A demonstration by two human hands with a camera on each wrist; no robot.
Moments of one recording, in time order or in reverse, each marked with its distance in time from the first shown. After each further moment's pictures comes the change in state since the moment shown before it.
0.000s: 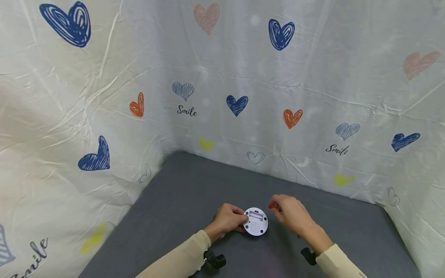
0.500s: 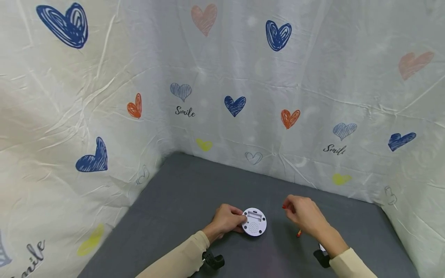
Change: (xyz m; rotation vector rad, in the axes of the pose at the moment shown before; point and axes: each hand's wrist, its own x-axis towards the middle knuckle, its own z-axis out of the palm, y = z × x) left_hand 0.000 0.001 0.000 0.000 -0.007 0.002; right_hand -0.021 0.026 -0.026 0.025 -0.006 0.113
